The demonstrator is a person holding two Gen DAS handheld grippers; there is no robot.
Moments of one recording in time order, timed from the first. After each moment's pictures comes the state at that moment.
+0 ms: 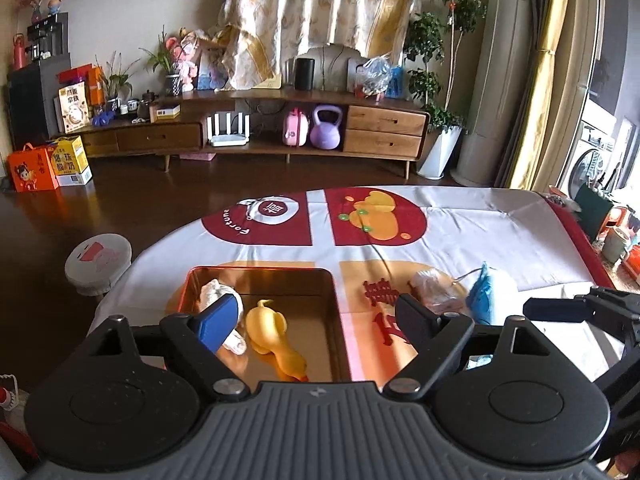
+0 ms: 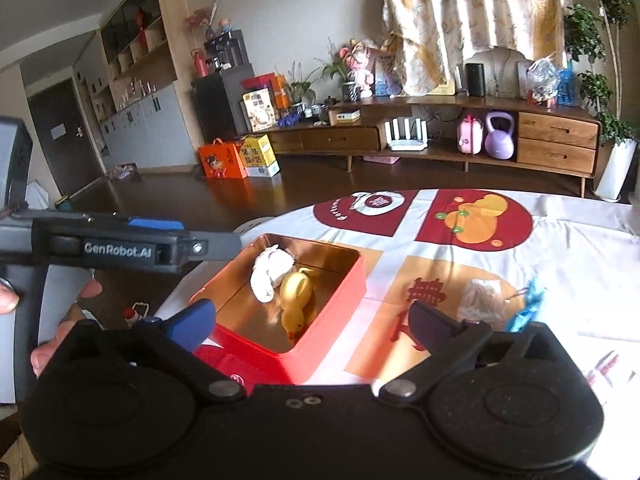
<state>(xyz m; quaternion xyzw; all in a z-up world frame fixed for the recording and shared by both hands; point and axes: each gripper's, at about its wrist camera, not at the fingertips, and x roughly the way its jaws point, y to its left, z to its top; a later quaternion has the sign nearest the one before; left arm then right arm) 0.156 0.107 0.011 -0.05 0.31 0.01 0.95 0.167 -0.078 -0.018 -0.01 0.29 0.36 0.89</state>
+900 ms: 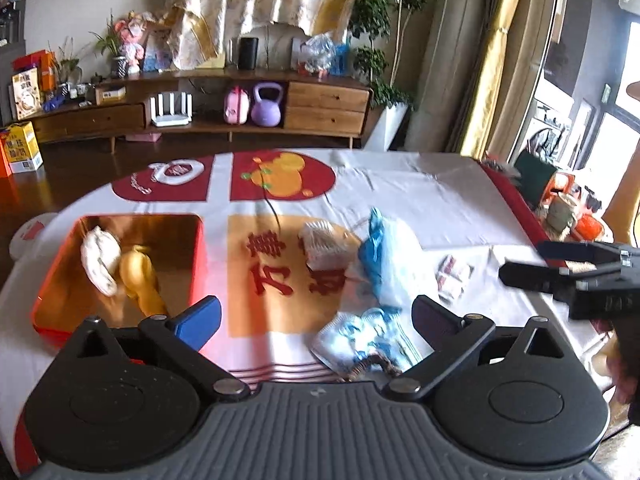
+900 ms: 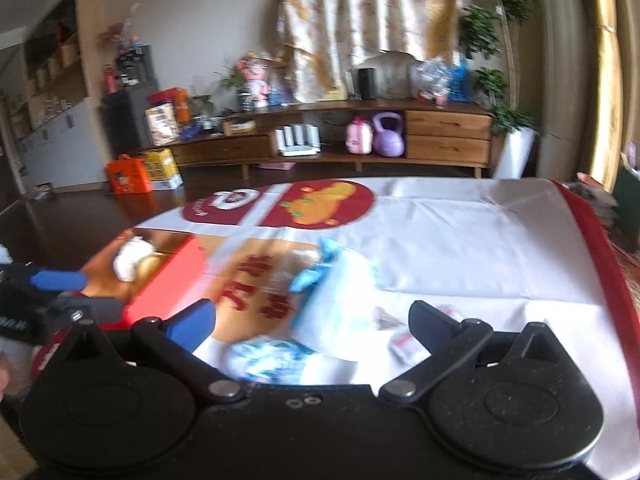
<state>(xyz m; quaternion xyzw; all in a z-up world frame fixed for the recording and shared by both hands) 0.142 -0.009 -0.035 -0.06 0.33 -0.06 0.94 0.176 -0.229 -0.047 -0.01 0.29 0.21 0.93</state>
